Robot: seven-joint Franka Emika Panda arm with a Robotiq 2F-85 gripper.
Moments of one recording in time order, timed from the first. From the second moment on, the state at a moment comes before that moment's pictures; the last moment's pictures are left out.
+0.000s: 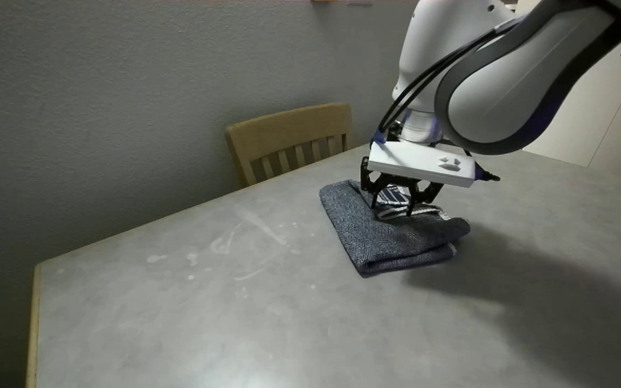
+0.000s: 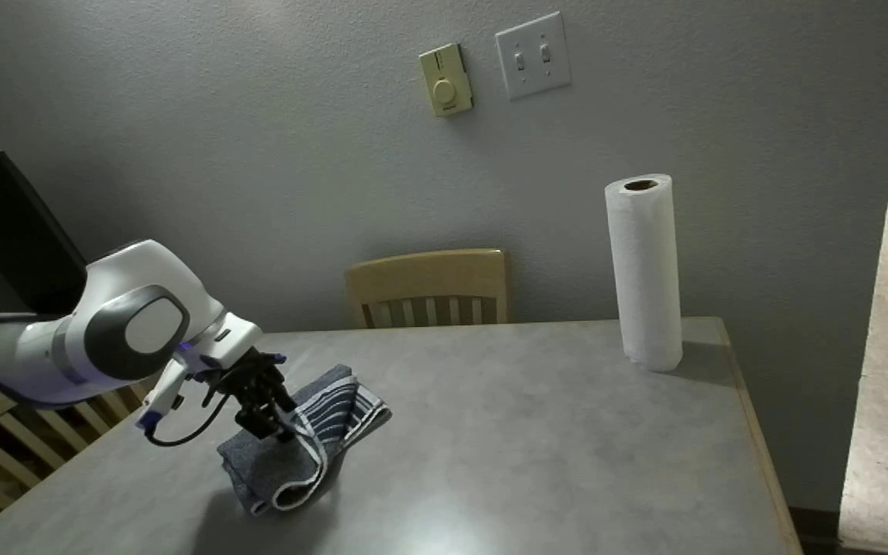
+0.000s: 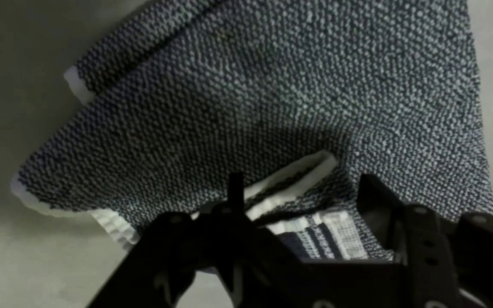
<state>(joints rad) 0.29 0.57 -0.15 -2.01 -0.09 2.76 1.17</state>
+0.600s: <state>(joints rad) 0.25 0.62 -0.14 -1.93 -0.09 2.70 1.13</state>
